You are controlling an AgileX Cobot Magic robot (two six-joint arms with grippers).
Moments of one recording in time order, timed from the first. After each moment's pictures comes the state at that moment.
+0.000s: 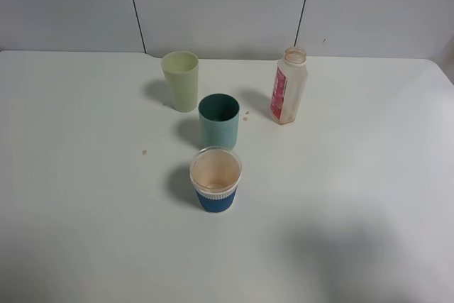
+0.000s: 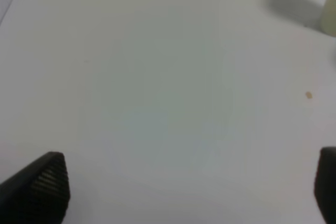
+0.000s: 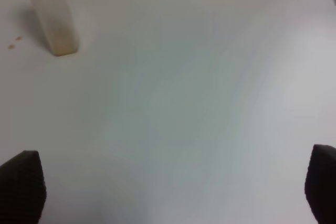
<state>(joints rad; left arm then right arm) 0.04 0.00 -0.51 0.00 1.06 -0.02 0.09 0.00 -0.51 -0.08 1.06 0.02</state>
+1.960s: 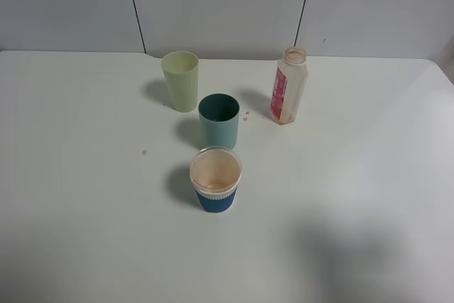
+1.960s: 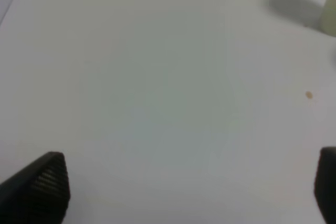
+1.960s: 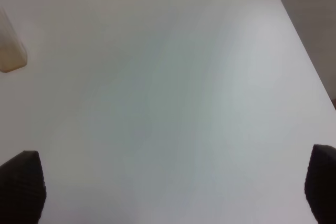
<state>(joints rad) 0.04 0.00 -0.51 0.00 1.06 -0.02 -0.05 0.00 -0.51 -0.08 1.06 0.02</state>
